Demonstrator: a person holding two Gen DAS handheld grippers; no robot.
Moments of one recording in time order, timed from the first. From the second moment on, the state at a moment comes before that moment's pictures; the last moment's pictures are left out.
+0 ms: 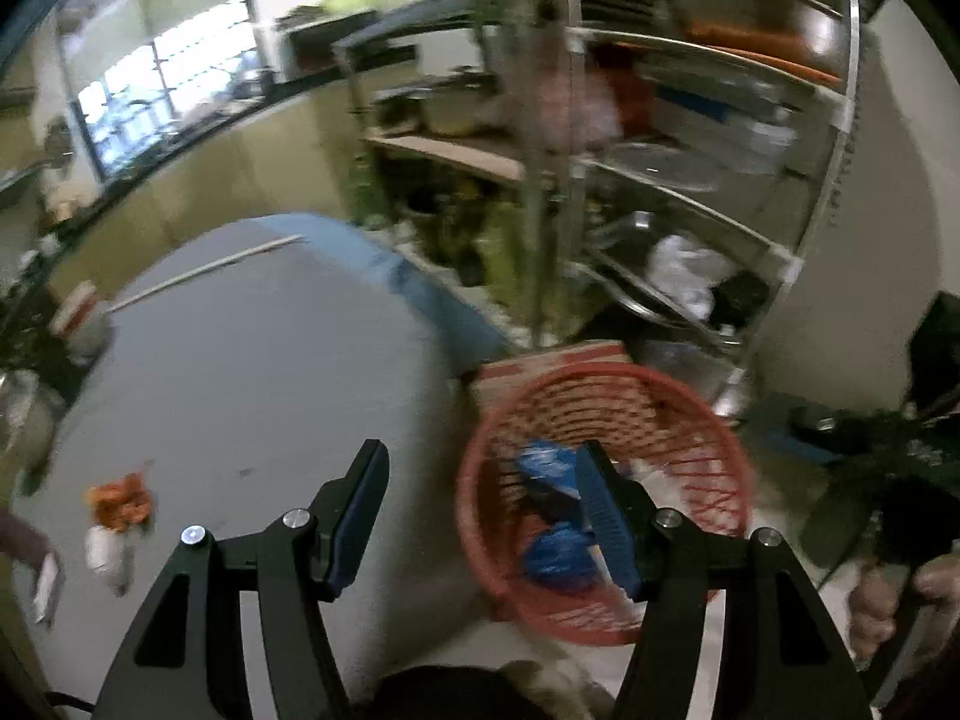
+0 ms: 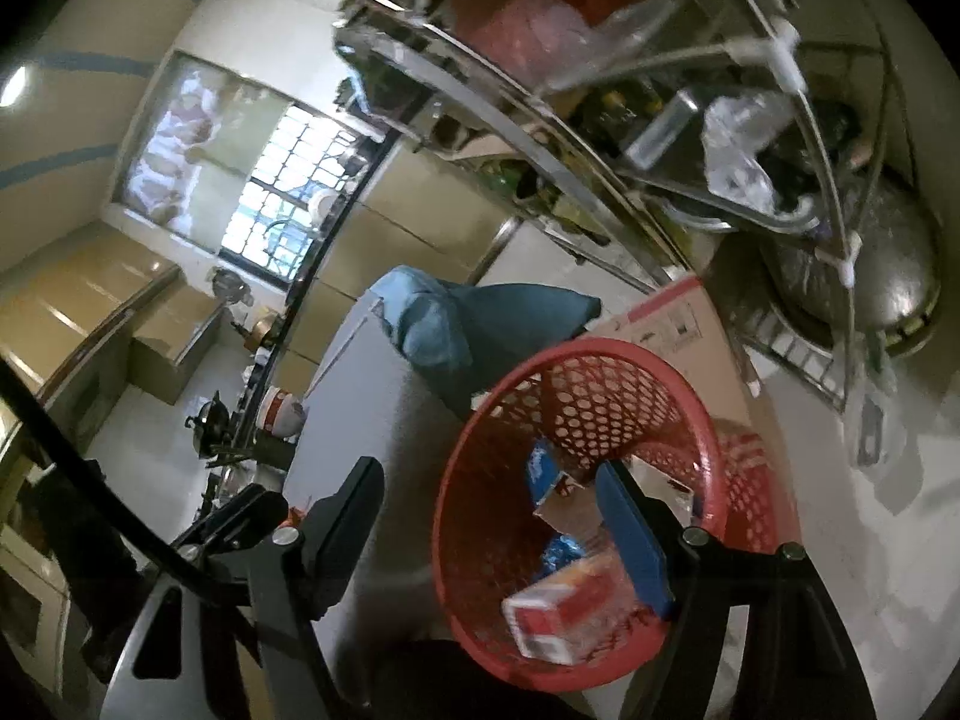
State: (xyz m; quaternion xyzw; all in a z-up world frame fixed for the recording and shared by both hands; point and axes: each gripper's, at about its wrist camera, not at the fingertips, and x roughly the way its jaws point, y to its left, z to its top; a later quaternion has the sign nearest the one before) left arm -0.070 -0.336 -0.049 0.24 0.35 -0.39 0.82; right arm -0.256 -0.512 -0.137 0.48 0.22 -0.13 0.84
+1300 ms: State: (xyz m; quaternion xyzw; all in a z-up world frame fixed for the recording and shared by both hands) left arm -0.002 -0.045 -0.025 0.15 0.39 -0.09 0.90; right arm -0.063 -0.266 -0.038 0.25 0.32 0.09 0.91
